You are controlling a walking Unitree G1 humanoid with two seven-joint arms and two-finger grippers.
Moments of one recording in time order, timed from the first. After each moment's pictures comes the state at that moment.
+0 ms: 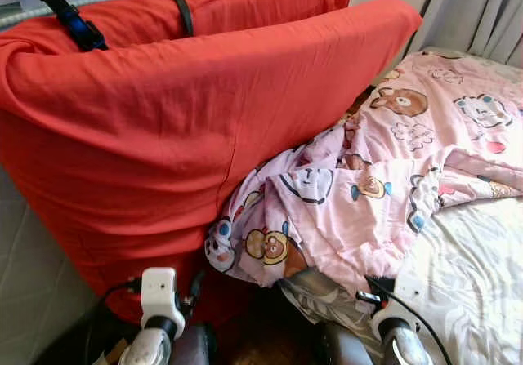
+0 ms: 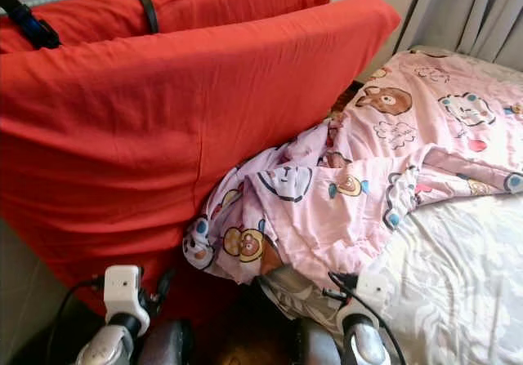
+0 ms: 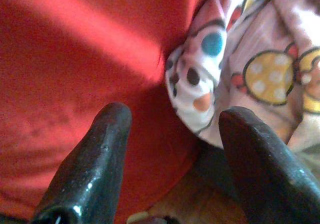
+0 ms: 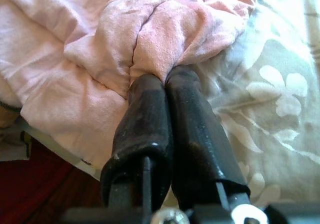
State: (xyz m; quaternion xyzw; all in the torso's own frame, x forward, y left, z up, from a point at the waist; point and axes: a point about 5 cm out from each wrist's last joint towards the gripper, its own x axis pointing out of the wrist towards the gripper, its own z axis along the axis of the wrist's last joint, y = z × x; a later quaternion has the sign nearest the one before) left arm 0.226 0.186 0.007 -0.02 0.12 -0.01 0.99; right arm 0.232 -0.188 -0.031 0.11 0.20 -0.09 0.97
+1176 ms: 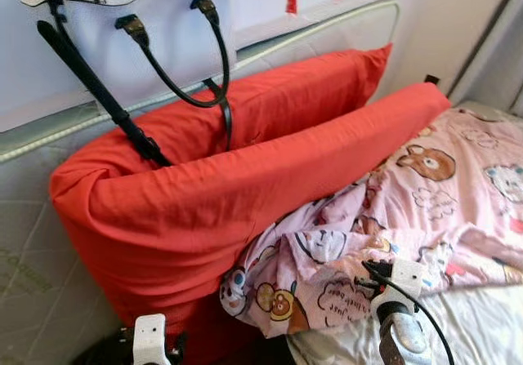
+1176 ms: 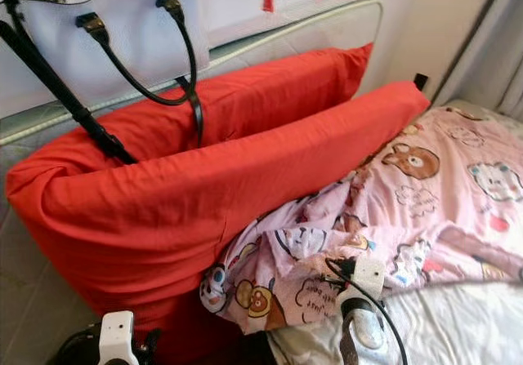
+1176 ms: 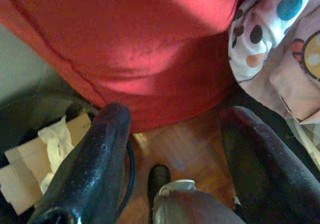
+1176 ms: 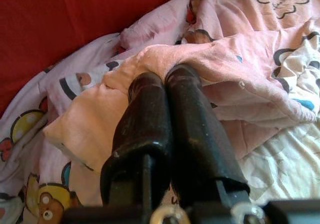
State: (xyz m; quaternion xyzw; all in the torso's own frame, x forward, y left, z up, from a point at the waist) left arm 0.187 0.207 -0.068 -0.03 0.33 0.06 0.94; right arm 0.254 -0.187 -0.017 0.09 0.17 -0.08 0.98
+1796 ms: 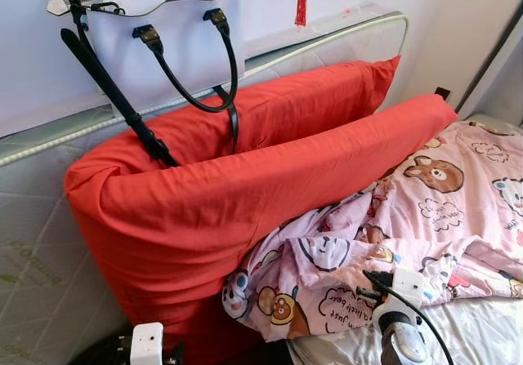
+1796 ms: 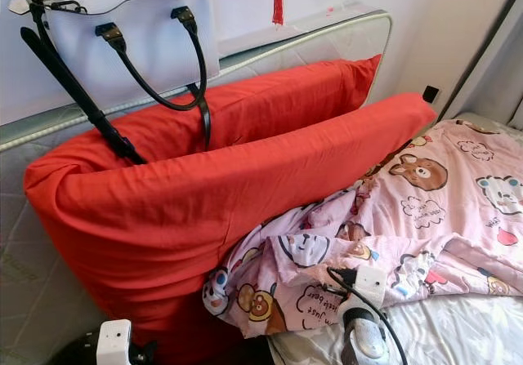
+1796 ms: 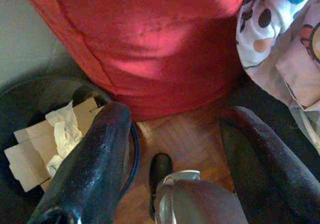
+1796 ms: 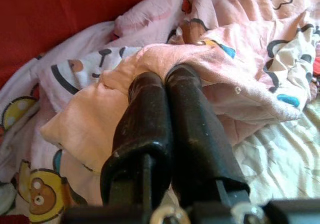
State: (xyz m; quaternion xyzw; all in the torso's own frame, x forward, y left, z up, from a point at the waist) left arm 0.178 0.211 -0.073 -0.02 0.35 0.06 0.93; right arm 0.243 -0.192 -0.028 0.08 0.20 -0.10 0.97
